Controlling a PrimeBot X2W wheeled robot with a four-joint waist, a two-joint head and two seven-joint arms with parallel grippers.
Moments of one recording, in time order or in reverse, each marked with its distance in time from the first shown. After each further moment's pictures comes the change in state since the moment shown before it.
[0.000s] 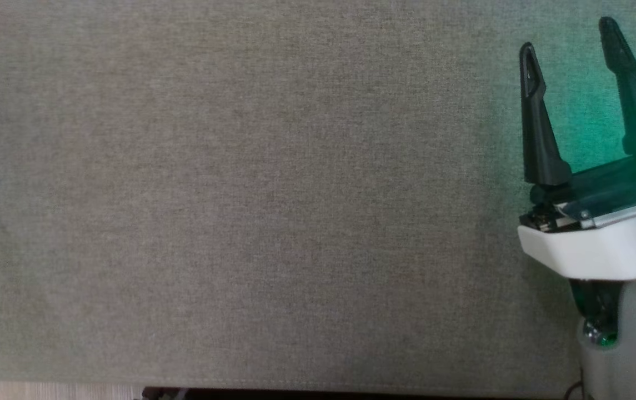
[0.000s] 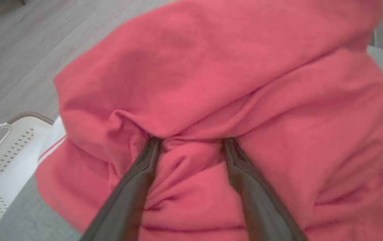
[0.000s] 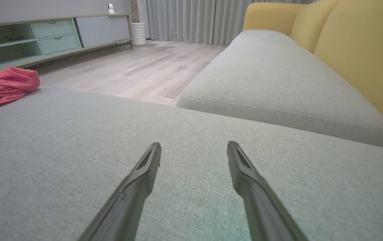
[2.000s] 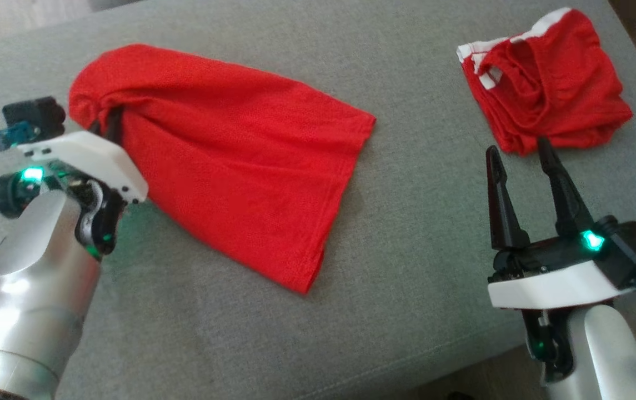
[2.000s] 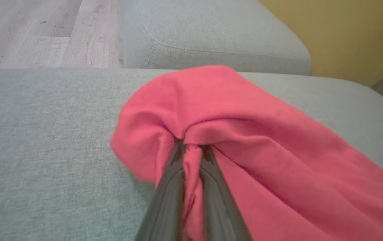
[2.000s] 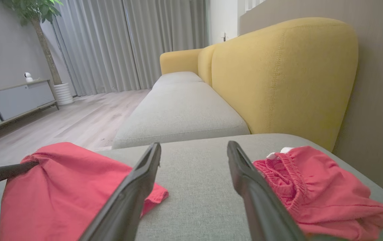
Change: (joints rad) left arm 0.234 -0.254 -0.315 -0.034 -0.059 -0.070 -0.180; right arm 0.140 0.004 0.009 0.369 0.260 0.000 -0.250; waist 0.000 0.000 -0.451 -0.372
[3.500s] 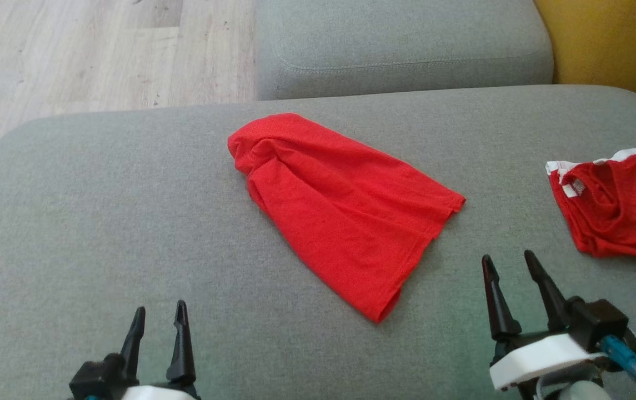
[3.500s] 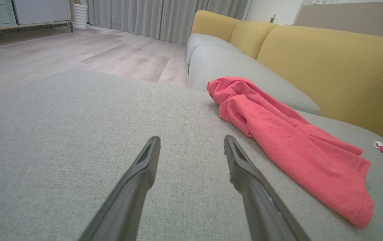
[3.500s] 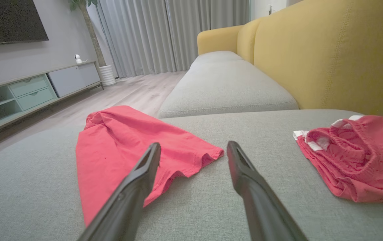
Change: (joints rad) left arm 0.866 -0.036 0.103 -0.617 0.211 0.204 -0.340; right arm 0.174 0.001 -0.043 0.258 -0.026 0.000 -0.025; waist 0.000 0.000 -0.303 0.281
